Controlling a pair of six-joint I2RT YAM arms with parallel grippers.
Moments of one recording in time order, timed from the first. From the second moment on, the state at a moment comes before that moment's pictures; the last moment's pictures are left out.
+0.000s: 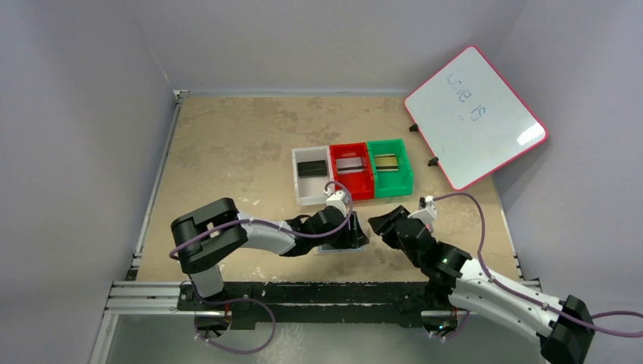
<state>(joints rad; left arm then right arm) -1.13 1.73 0.73 0.41 -0.05 -1.00 0.88 0.59 0.24 -0.25 0.48 1.30</state>
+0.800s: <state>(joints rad) -1.15 1.20 0.71 -0.20 -0.64 -1.00 0.88 0.75 0.37 -0.16 0.39 1.09</state>
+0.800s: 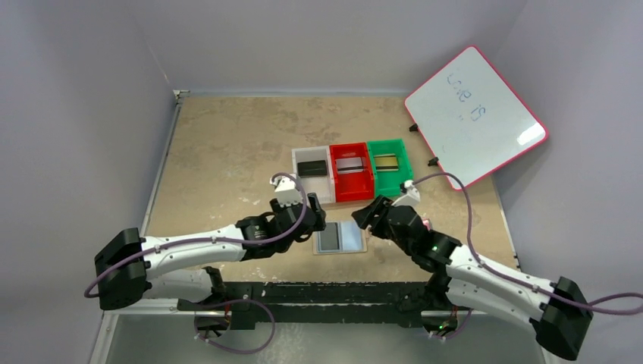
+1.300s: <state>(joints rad) -1.11 1.13 0.53 -0.22 -0.62 -1.12 0.88 1.18 0.40 0.10 0.04 0.98</state>
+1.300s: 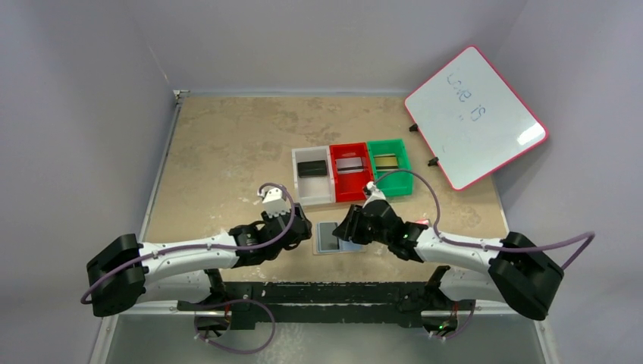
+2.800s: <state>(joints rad) -1.11 1.47 0.65 -0.03 -0.37 -1.06 0.87 1.38 0.45 0.17 0.05 1.02</state>
